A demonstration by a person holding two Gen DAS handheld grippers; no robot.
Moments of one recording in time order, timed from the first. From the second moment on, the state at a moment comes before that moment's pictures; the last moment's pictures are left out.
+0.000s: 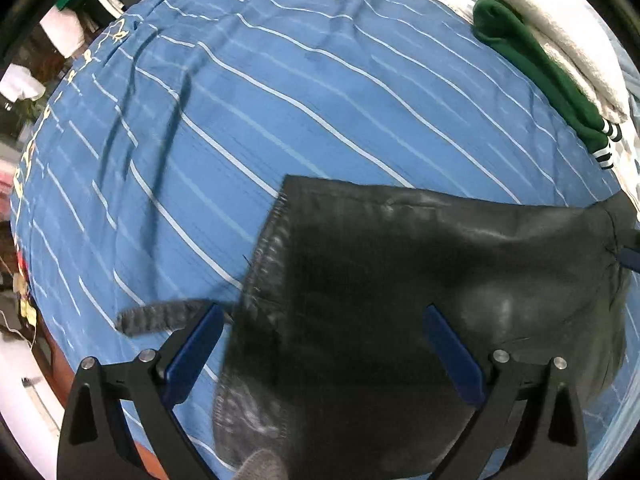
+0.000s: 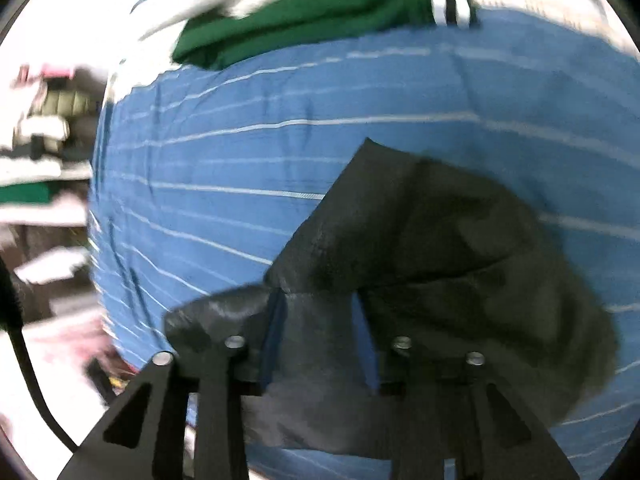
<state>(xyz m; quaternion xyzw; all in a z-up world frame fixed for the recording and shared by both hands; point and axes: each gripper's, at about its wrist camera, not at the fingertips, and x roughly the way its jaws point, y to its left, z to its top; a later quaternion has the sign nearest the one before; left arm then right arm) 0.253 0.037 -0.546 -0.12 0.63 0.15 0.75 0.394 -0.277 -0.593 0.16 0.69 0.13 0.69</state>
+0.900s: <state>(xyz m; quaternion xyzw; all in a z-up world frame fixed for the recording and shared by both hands) 0.306 -0.124 -0.553 -0.07 0.63 0.08 0.77 0.216 -0.528 -0.672 0.49 0.60 0.00 0.64</state>
